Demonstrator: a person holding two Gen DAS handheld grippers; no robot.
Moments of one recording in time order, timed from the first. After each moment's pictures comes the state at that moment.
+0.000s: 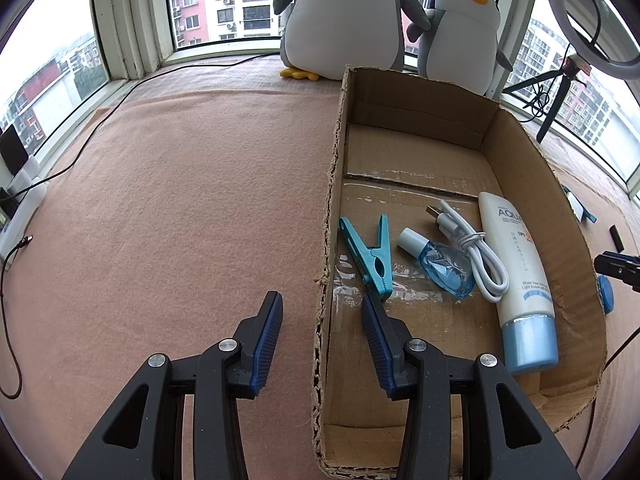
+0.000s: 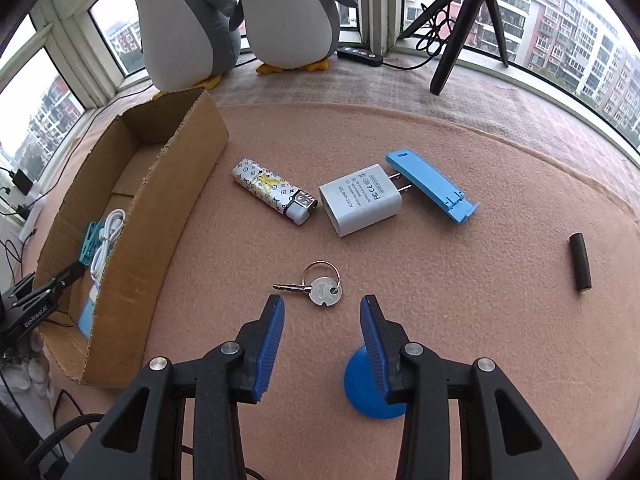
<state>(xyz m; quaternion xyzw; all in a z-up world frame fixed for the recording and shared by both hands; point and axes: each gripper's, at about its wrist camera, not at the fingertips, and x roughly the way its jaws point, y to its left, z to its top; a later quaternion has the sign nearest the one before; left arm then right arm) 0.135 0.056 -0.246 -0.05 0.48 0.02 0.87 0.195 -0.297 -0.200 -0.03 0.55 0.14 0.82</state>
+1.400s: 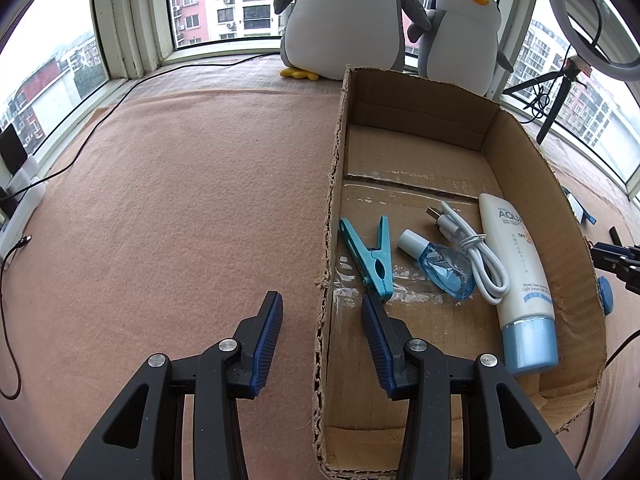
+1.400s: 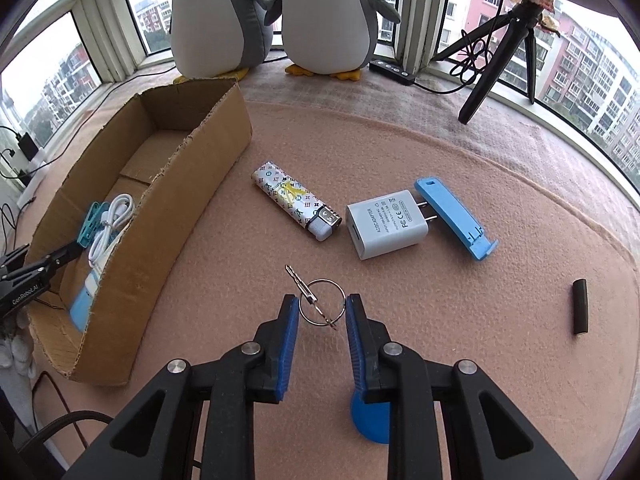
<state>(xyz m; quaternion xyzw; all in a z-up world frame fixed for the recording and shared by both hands) 0.135 0.056 -0.247 -0.05 0.48 0.02 0.87 0.199 -0.277 -0.194 -0.08 0.53 0.16 0.83</state>
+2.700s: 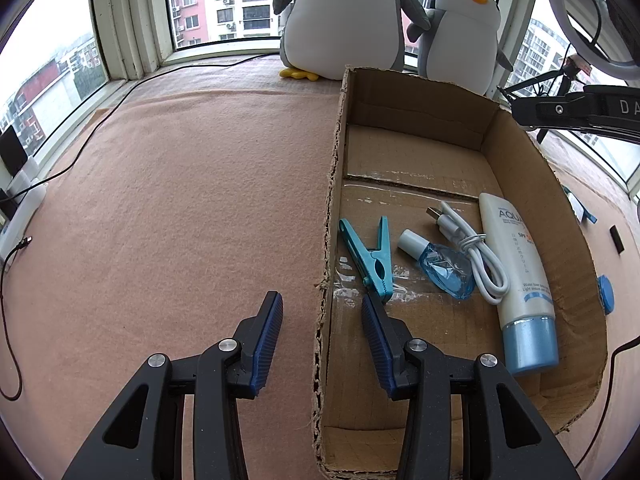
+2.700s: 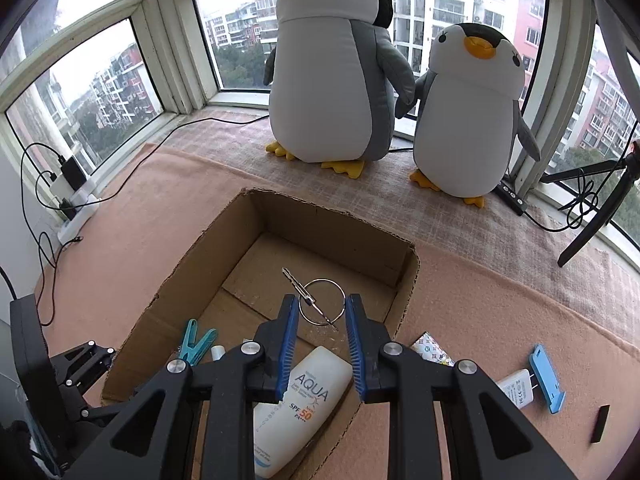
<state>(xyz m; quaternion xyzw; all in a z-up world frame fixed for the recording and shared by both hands) 0.136 0.058 -0.248 -0.05 0.48 0.02 0.87 0.249 -0.137 -0.142 -0.09 0.47 0.25 0.84</state>
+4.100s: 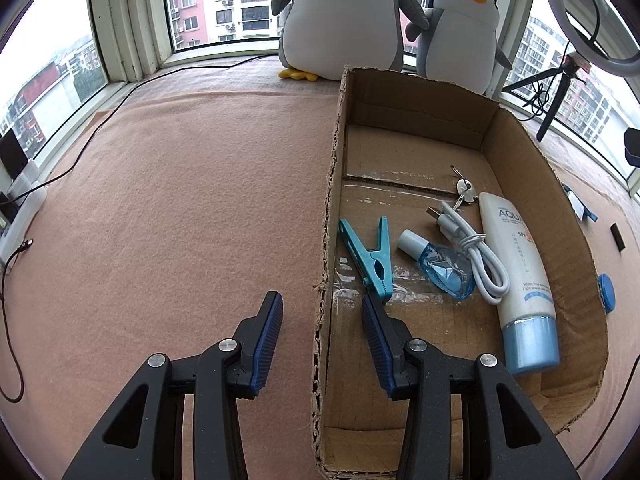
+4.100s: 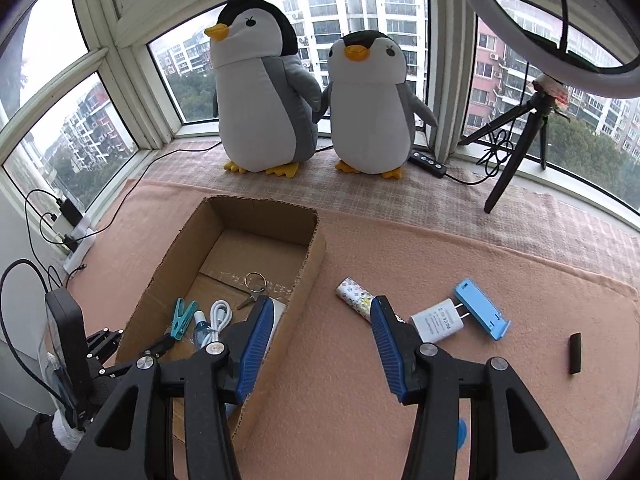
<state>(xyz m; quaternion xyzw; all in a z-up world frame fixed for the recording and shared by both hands) 0.136 0.058 -0.247 -0.05 0.48 0.02 0.87 0.210 -0.236 -0.100 -0.02 0.47 0.18 0.86</state>
